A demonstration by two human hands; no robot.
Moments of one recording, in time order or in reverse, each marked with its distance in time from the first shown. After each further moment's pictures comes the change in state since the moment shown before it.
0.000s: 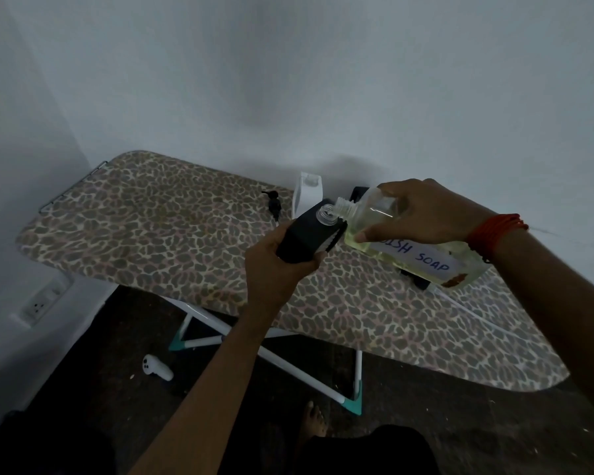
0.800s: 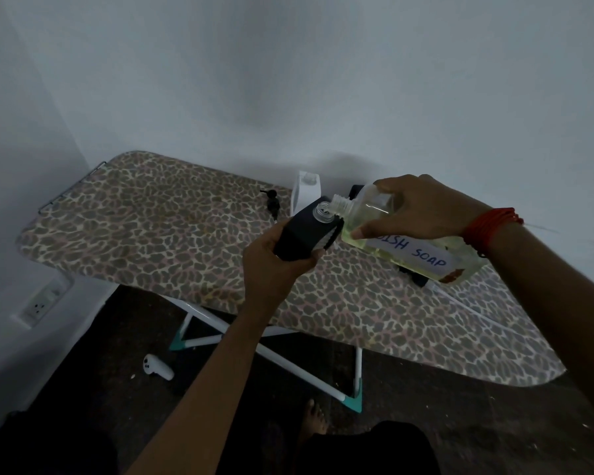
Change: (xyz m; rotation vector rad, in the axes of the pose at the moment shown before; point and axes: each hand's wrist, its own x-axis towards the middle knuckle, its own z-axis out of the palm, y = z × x) left_hand -0.001 -0.002 -0.001 -0.043 -0.011 0.001; right_hand 0.001 -0.001 -0.001 -0.027 -0.015 0.025
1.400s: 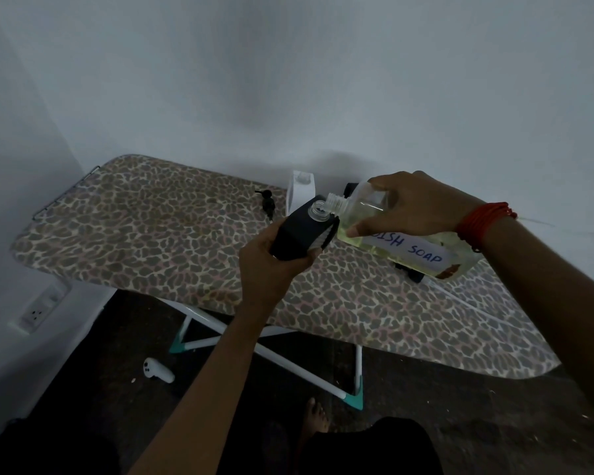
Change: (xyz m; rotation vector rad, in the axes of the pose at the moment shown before) left_hand 0.001 -0.006 0.004 0.019 0.005 0.004; right_hand -0.002 0.003 -0.001 -0.028 0.033 0.034
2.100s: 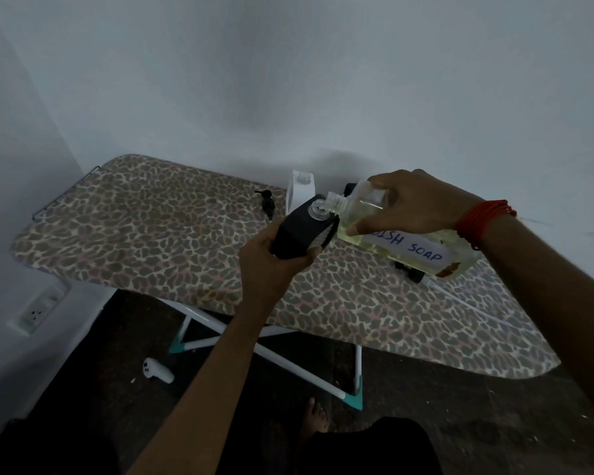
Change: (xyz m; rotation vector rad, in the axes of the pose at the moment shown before) left_hand 0.001 0.004 0.000 -0.049 -0.019 -0.019; right_hand 0.004 0.005 -0.002 0.032 -0.009 -0.010
